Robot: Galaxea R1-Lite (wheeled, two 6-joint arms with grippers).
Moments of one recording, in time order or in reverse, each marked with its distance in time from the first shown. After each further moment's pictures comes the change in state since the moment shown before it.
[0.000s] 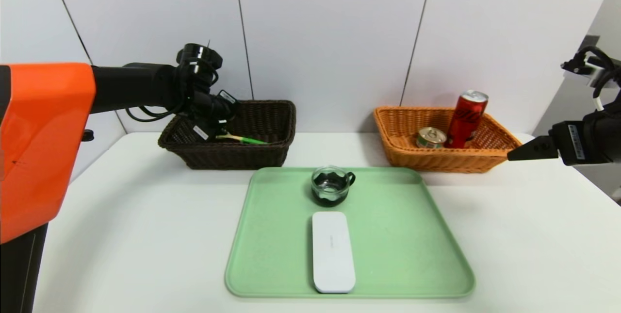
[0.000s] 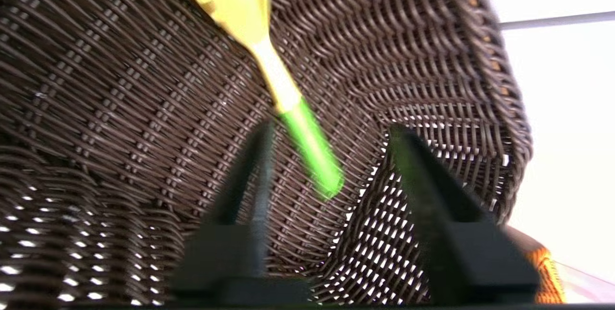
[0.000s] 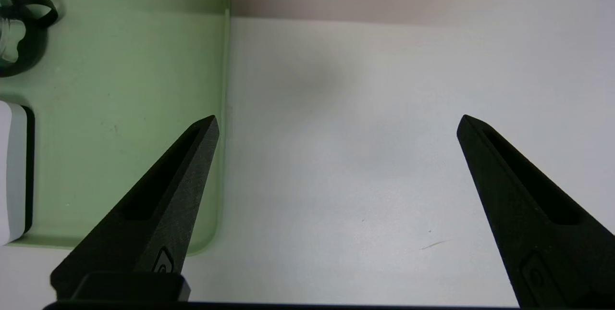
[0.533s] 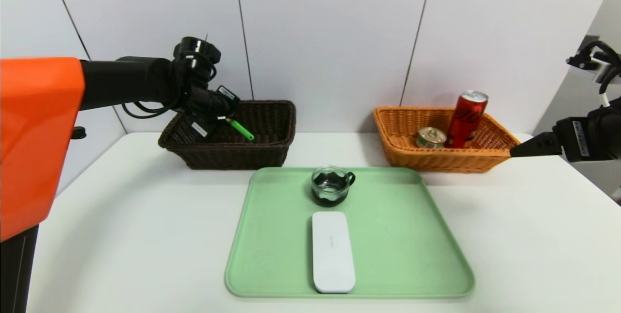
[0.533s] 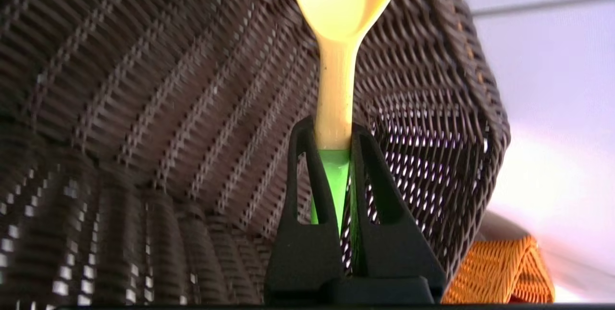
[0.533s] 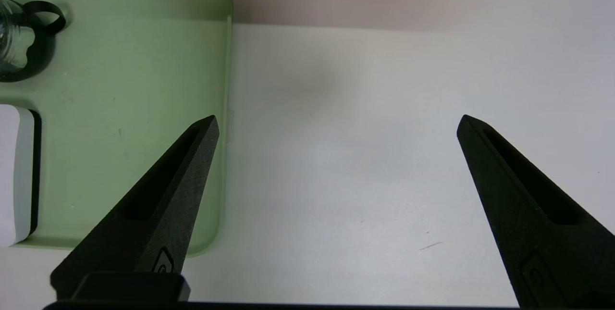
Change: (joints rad) left arm -0.005 -0.028 0.001 0.011 0.000 -0.004; right arm -0.003 -0.010 -0.010 0.002 0.002 0.000
